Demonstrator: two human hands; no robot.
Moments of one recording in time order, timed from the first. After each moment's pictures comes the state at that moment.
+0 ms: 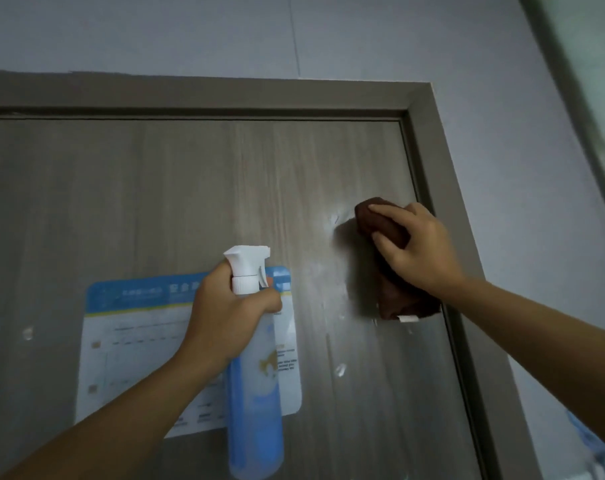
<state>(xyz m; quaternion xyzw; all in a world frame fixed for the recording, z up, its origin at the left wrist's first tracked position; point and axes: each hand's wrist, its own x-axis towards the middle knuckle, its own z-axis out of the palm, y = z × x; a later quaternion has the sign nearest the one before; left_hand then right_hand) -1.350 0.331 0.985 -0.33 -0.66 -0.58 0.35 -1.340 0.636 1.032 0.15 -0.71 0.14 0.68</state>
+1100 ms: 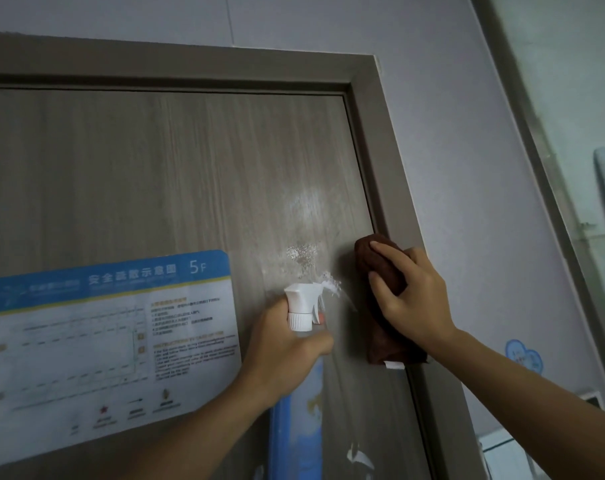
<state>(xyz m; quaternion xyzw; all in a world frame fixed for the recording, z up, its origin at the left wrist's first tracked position) -1.349 0.453 0.919 -0.42 -0.71 -0.52 0.22 -1.347 0.696 0.917 0.09 -0.68 0.21 0.70</state>
